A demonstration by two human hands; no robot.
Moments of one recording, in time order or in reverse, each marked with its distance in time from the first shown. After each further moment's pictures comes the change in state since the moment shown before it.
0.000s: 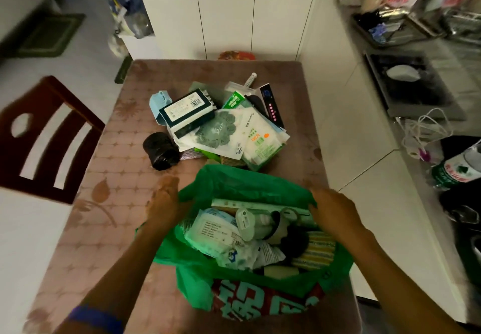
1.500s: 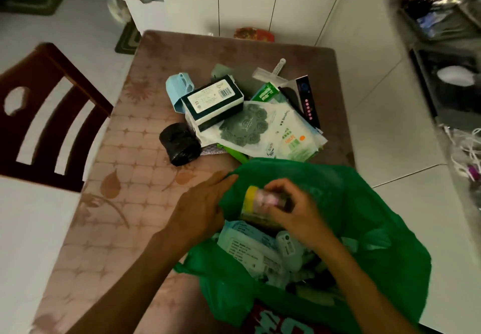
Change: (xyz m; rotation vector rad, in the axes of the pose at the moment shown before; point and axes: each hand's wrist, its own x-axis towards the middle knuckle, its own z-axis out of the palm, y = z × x) left_hand 0.016 -0.003 -0.028 -0.047 0.020 0.666; right_hand 0.026 -0.141 0.030 0.901 -0.078 -0.352
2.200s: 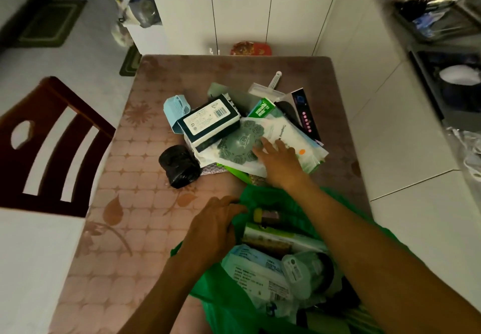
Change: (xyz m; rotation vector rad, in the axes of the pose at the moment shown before) left_hand 0.023 0.008 0.018 -0.017 -0.063 -0.012; right_hand 0.176 0.019 -0.018 -1.175 -0.140 0.012
